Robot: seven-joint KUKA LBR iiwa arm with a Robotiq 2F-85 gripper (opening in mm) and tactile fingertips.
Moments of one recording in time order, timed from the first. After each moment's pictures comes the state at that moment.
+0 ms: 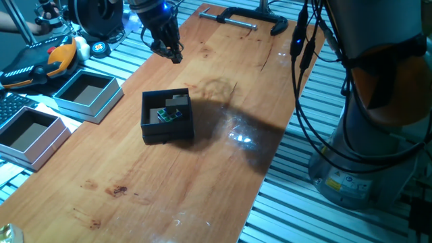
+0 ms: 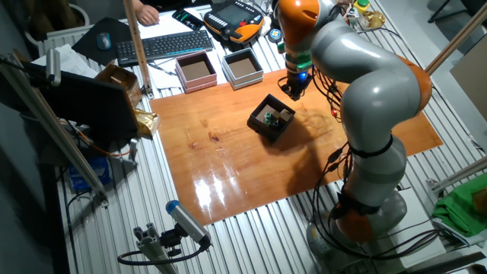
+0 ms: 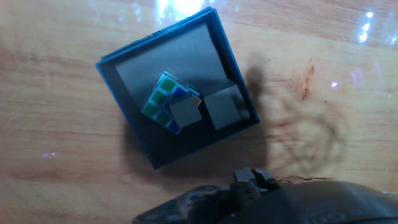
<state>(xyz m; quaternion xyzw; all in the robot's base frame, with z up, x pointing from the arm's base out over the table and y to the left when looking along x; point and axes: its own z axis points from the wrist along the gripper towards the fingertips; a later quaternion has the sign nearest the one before) 0.515 0.000 0.236 0.06 -0.99 0.05 0.10</state>
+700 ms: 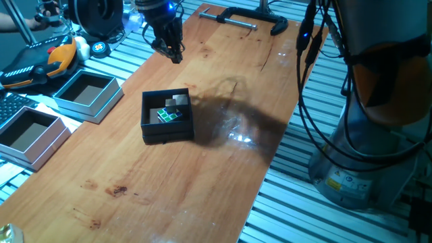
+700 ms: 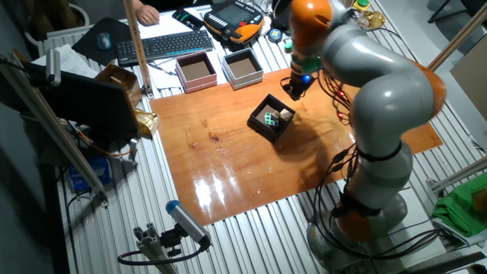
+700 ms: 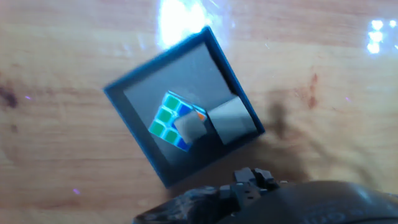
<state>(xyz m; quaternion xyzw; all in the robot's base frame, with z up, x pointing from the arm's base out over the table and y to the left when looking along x) 0.514 -0.001 0.236 0.05 -1.00 0.01 0.06</state>
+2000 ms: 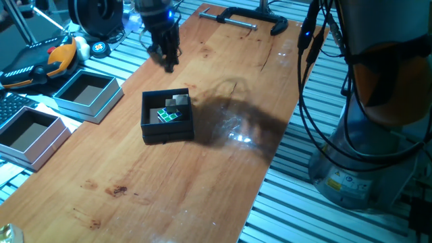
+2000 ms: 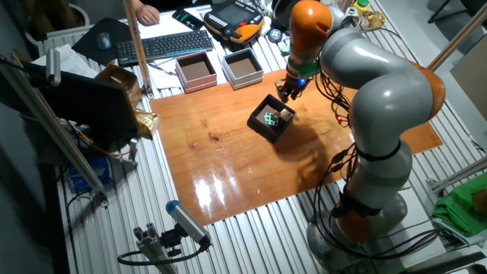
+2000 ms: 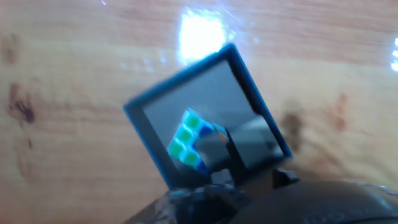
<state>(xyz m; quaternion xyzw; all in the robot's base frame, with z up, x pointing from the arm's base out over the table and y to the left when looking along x) 0.533 0.021 0.203 0.06 -1.00 -0.01 0.03</state>
